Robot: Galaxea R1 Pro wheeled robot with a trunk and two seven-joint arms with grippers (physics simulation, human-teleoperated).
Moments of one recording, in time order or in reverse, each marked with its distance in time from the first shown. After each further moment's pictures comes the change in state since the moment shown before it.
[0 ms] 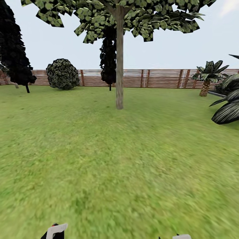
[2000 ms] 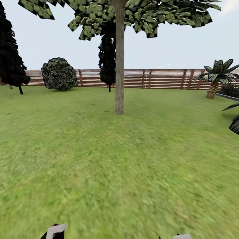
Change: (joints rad) left arm 0.000 0.000 0.000 0.000 0.000 0.000 0.001; right arm 0.000 -0.002 -0.002 -0.002 -0.001 -0.001 0.000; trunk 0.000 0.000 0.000
